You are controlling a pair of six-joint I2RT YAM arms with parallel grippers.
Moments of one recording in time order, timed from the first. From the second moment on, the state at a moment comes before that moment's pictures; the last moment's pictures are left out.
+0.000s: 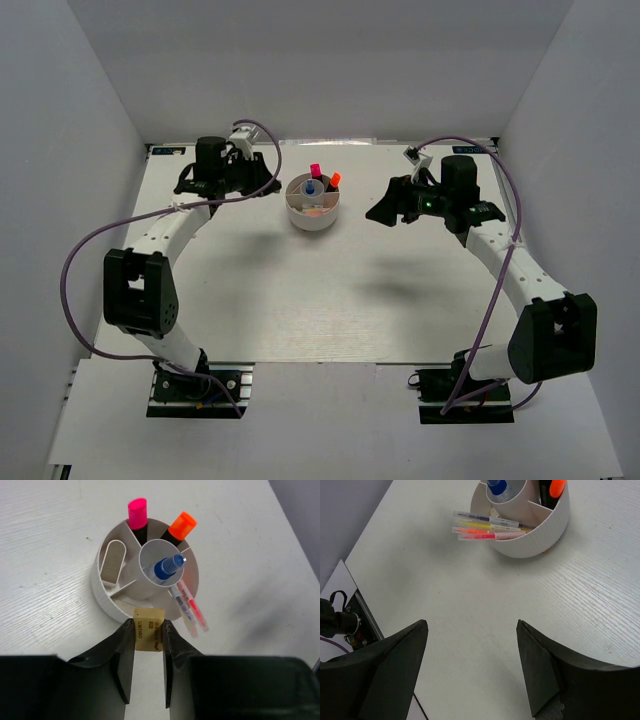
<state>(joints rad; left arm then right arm) -0.18 1.64 1.29 -0.17 0.55 -0.16 0.26 1.36 1.08 -0.24 -0.73 0.17</state>
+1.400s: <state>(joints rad) -0.28 1.85 1.37 -0.08 0.57 -0.21 0.26 1.38 1.08 -0.24 -0.73 0.17</state>
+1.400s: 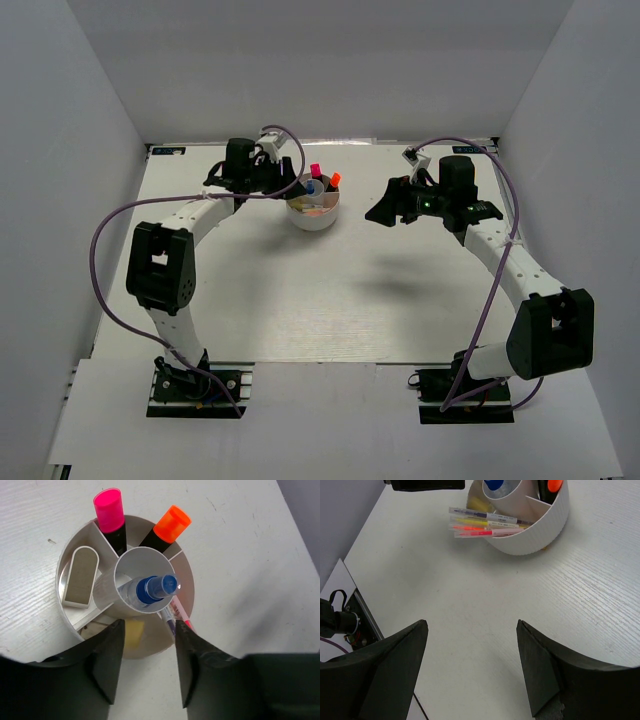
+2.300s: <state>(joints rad) -0.19 1.74 1.43 -0.40 0.41 -0.15 0.19 1.40 1.10 -0.33 -0.63 0.13</state>
